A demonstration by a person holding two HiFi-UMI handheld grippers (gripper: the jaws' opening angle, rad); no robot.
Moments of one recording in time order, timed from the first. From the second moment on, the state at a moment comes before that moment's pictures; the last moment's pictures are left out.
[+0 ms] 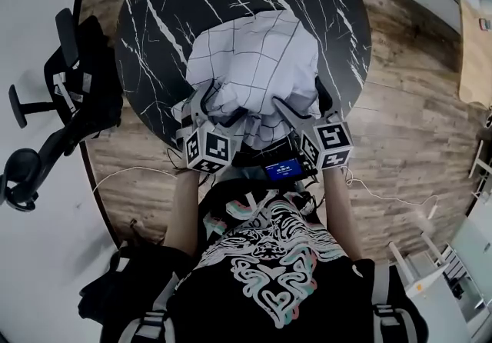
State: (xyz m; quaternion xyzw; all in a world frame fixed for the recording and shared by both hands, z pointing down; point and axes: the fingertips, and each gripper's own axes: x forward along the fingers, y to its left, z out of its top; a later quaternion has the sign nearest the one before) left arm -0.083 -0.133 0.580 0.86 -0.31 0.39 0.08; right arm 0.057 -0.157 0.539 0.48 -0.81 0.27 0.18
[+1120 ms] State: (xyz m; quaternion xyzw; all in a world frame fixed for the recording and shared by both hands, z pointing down) left arm -0.074 -0.135 0.630 0.85 -0.26 0.43 0.17; right arm 0.030 -0.162 0.597 0.40 -0.80 0.40 0.20
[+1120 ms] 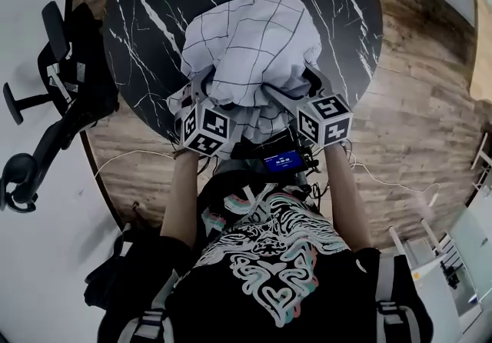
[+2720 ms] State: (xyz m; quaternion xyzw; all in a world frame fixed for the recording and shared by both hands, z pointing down) left arm -0.067 -0.137 0.631 0.86 -0.28 0.40 0.13; right arm 0.010 -0.167 0.601 0.41 -0.79 0.43 0.17
